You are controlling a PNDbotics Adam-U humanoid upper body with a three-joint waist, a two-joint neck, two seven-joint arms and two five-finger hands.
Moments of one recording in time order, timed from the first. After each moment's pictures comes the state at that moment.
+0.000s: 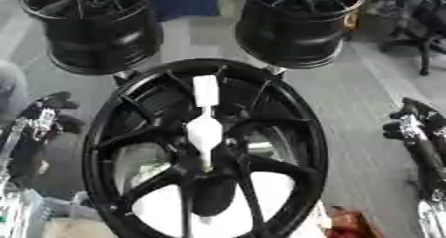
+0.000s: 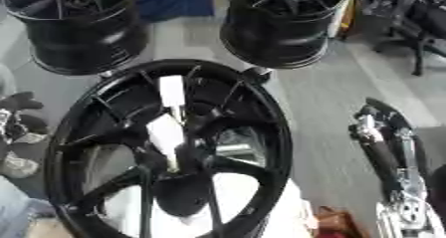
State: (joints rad) left arm -0.08 0.15 0.12 -1.78 -0.05 0.04 -0.20; right arm 0.11 -0.14 -0.07 -1.90 0.05 0.02 -0.23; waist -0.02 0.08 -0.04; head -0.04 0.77
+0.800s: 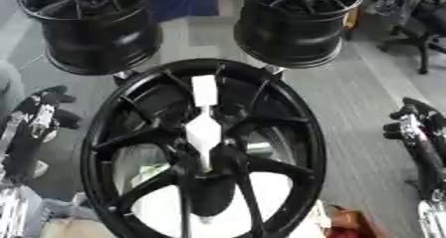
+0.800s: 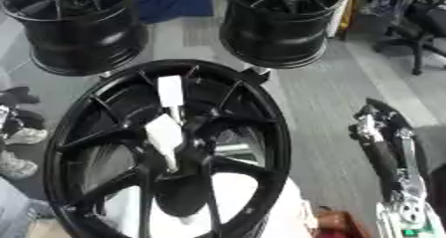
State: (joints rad) left arm -0.13 0.24 0.11 -1.81 -0.02 0.02 -0.19; right arm 0.11 -0.14 -0.07 -1.90 0.06 0.02 -0.23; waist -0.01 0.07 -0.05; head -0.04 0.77
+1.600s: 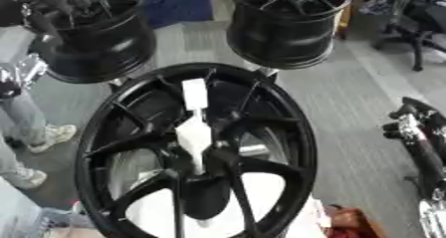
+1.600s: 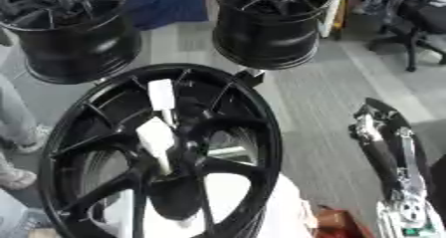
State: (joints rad) left arm -0.46 0.84 -0.16 -1.95 0.03 -0.21 -0.41; right arm 0.11 -0.16 -0.06 -1.90 0.06 0.02 -0.23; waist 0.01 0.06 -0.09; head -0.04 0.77
